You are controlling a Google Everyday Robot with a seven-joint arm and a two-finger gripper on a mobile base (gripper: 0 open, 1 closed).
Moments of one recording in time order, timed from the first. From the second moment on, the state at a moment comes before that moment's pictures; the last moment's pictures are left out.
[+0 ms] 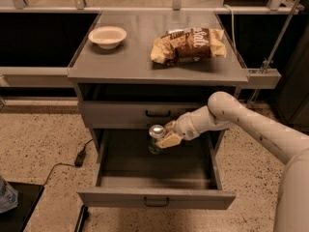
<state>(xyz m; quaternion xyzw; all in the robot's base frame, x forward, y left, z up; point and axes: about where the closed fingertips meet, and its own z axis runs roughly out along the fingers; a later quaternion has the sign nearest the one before) 0.626 -0.047 0.592 -0.57 0.69 0.33 0.30</state>
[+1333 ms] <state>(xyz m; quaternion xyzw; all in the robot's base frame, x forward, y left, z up) 0.653 -0.163 0.696 -0.54 0.76 0.16 0.33</state>
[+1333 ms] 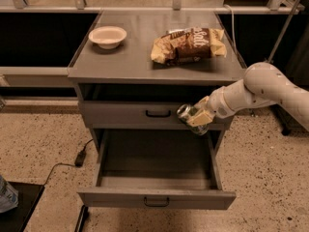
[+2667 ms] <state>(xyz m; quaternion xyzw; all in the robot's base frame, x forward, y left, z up) 0.571 -0.236 0.822 -0.50 0.79 -0.05 0.34</state>
